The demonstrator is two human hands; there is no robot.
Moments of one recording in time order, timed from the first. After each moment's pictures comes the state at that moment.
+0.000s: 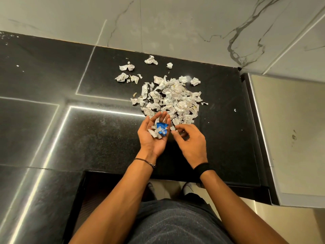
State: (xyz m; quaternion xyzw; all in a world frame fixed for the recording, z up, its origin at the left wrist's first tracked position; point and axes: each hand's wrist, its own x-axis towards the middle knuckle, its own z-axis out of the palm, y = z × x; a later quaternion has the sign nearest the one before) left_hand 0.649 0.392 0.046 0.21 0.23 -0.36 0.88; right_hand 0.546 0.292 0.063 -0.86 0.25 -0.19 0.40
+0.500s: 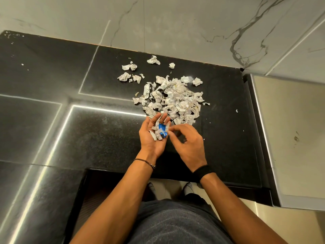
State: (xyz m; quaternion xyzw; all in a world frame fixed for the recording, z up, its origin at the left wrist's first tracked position) left_hand 0.647 0.395 0.042 0.23 0.23 -0.35 0.88; right_hand 0.543 0.307 0.082 -0.89 0.13 -0.23 0.38
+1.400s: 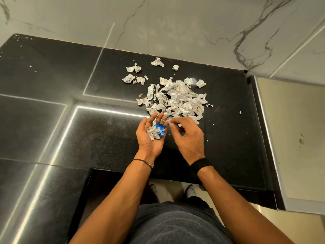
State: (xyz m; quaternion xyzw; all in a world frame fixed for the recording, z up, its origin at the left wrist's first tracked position) left_hand 0.656 0.410 0.047 0.23 0.23 -0.32 0.89; right_hand 0.569 0.312 0.087 -0.88 0.18 -0.24 0.36
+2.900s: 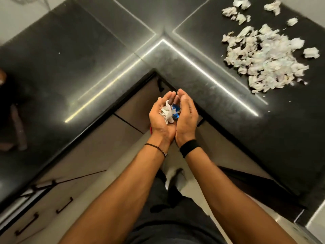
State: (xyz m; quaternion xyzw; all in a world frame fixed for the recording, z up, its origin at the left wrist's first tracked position) left_hand 0.455 0.509 0.049 0.17 0.33 0.01 0.93; right_hand 0.451 0.459 0.059 -0.55 0.21 0.02 0.81
